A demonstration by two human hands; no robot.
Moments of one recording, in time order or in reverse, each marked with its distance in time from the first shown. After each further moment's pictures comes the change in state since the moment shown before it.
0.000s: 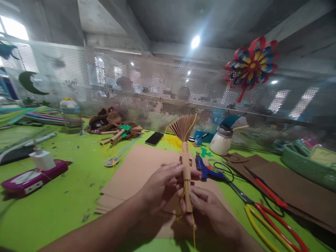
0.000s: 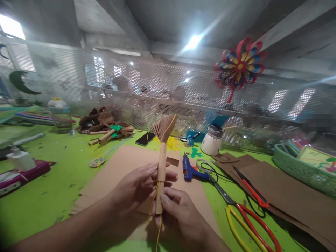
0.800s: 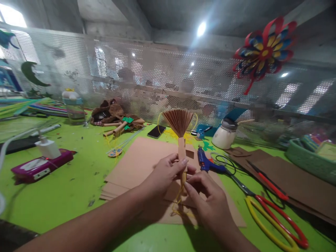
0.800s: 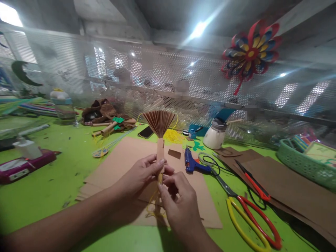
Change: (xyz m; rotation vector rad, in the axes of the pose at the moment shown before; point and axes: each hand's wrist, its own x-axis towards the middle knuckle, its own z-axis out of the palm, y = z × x) left_hand 0.014 -0.012 -0.012 0.234 0.134 0.105; right_hand -0.002 0.003 0.005 -1.096 0.435 -0.493
